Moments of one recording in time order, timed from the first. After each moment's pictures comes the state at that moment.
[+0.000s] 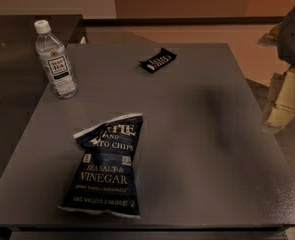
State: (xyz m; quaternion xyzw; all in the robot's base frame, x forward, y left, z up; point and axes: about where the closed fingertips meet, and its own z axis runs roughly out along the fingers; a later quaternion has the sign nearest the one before) arm 0.438 -0.217 0.976 -0.60 0.78 -0.03 0.16
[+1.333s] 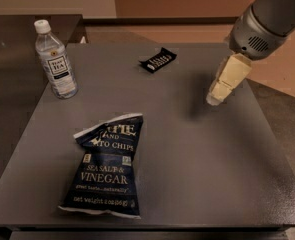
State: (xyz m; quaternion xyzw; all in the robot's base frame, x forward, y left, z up) arm 0.535 -0.177 0.936 -0.55 0.81 0.03 0.21
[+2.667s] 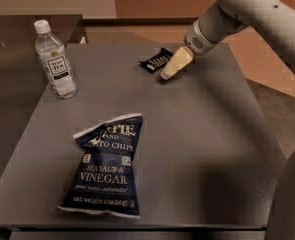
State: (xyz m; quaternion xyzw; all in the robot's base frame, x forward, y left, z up) arm 0.711 -0.119 0.859 -0.45 0.84 0.09 0.30
